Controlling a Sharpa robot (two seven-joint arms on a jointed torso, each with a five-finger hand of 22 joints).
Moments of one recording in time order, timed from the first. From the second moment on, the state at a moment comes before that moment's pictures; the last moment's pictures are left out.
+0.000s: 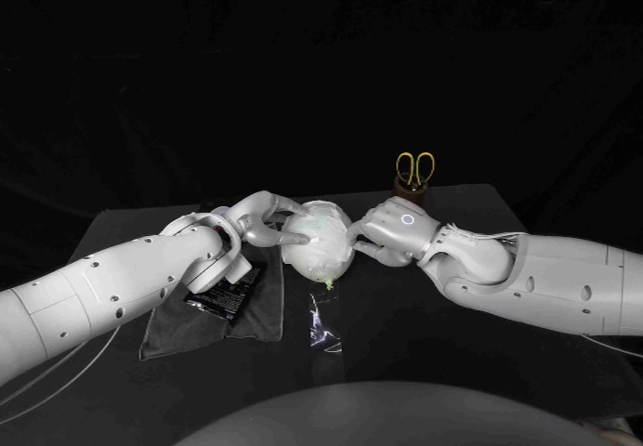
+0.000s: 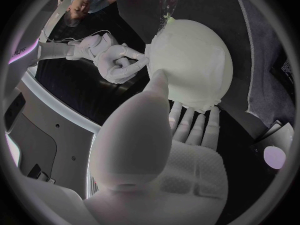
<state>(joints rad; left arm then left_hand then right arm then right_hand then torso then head) 1.09 -0.60 -0.07 1.27 -0.89 -0.20 0.14 1.64 -0.17 0.04 0.29 0.05 0.65 0.18 0.18 0.19 0.52 0.18 0.05 0.05 0.29 0.22 0.09 0.05 0.08 0.47 0.29 0.05 0.07 1.08 -0.89 -0.19 1.60 -2.00 -0.64 -0.07 1.46 -0.11 0.47 0.17 0.05 1.09 0.06 0.38 0.40 1.47 -0.01 1.54 1.31 1.47 -0.06 1.57 1.31 0.09 1.39 0.05 1.13 1.31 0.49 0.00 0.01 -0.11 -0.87</state>
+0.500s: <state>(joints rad) 1.09 -0.60 -0.07 1.27 -0.89 -0.20 0.14 1.64 -0.17 0.04 0.29 0.05 0.65 0.18 0.18 0.19 0.52 0.18 0.05 0.05 0.29 0.22 0.09 0.05 0.08 0.47 0.29 0.05 0.07 1.08 -0.91 -0.19 1.56 -2.00 -0.61 -0.08 1.46 -0.11 0.47 0.17 0.05 1.09 0.06 0.38 0.41 1.47 -0.01 1.54 1.31 1.47 -0.06 1.57 1.31 0.09 1.39 0.05 1.13 1.31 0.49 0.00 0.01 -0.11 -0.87</state>
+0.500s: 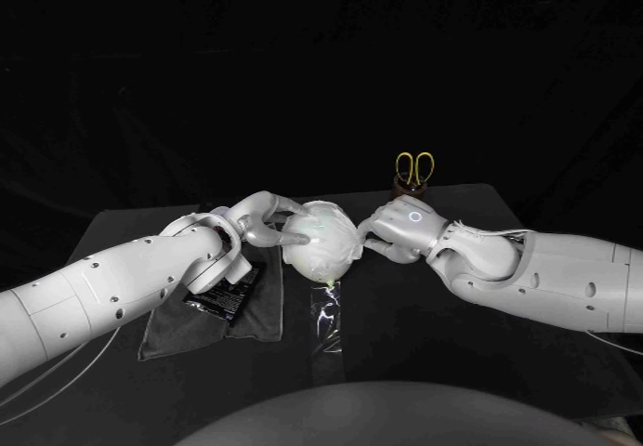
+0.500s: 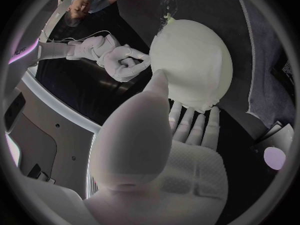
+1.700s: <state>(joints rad) 1.09 -0.60 -0.07 1.26 -0.89 -0.20 0.14 1.64 -0.16 0.04 0.29 0.05 0.65 0.18 0.18 0.19 0.52 0.18 0.05 0.05 0.29 0.22 0.09 0.05 0.08 0.47 0.29 0.05 0.07 1.07 -0.91 -0.19 1.52 -1.86 -0.50 -0.09 1.40 -0.19 0.45 0.23 0.04 0.92 0.10 0.30 0.40 1.39 0.03 1.35 1.31 1.47 -0.03 1.57 1.31 0.12 1.27 0.07 0.84 1.31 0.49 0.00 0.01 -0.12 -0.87</state>
